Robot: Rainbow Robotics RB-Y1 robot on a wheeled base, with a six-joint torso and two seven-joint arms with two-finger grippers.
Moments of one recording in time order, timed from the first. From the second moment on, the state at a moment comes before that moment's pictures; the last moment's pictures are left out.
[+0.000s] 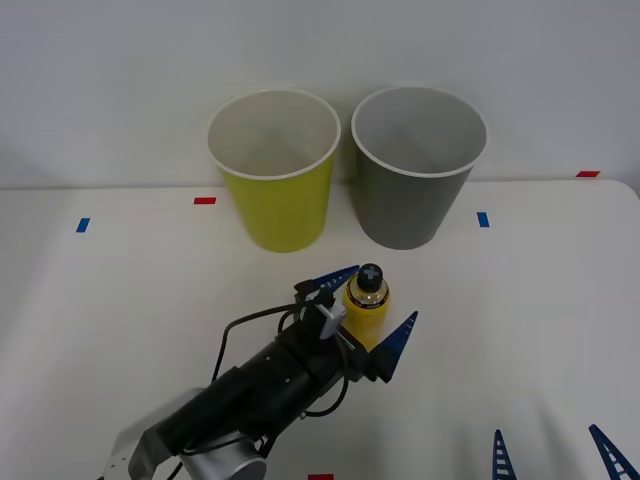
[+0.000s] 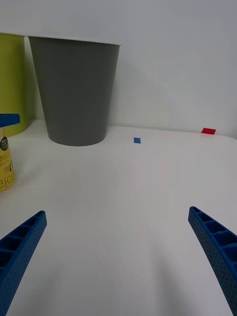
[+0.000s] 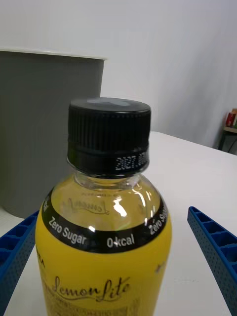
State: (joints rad) right arm 1.00 -0.14 0.16 -1.89 0.13 -0.71 1.47; left arm -0.17 0.42 -0.85 -1.63 0.60 -0.21 -1.80
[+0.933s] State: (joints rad) right arm 1.00 -0.14 0.16 -1.89 0.13 -0.71 1.47; left arm -0.19 0.45 -0.82 -1.67 0.60 -0.12 -1.80
